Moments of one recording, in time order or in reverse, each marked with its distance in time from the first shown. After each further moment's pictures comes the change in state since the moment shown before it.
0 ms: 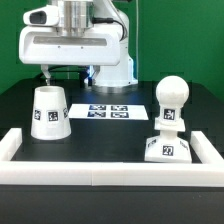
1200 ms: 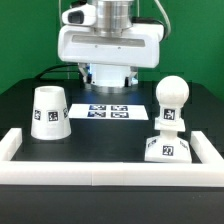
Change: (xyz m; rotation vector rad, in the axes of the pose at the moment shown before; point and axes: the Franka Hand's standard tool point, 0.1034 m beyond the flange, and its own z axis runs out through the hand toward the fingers) arm 0.021 -0.057 -0.014 0.013 -0.067 0.143
